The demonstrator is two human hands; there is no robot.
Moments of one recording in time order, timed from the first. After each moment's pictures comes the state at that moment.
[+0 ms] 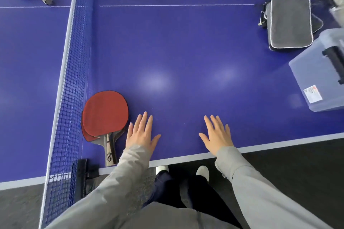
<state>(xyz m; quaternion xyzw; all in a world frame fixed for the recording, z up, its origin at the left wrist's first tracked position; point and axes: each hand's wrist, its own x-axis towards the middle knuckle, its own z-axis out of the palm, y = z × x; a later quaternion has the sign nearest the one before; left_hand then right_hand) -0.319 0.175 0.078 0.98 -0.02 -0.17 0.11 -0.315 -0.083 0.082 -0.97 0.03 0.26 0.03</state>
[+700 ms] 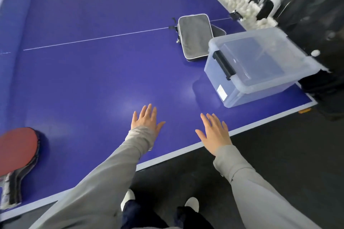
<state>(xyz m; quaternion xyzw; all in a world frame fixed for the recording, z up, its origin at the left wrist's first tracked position) -0.267 -0.135 0.137 0.97 -0.14 -0.17 0.00 -0.353 -0.355 0.139 -0.98 0.10 0.15 0.07</state>
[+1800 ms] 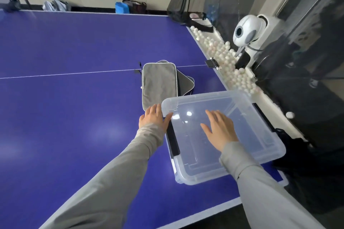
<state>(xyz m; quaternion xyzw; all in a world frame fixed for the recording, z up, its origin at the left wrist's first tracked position) -0.068 -0.433 0.193 0.97 -0.05 -0.08 0.21 -0.136 -0.643 0.222 -1.00 0.06 0.02 0.00</state>
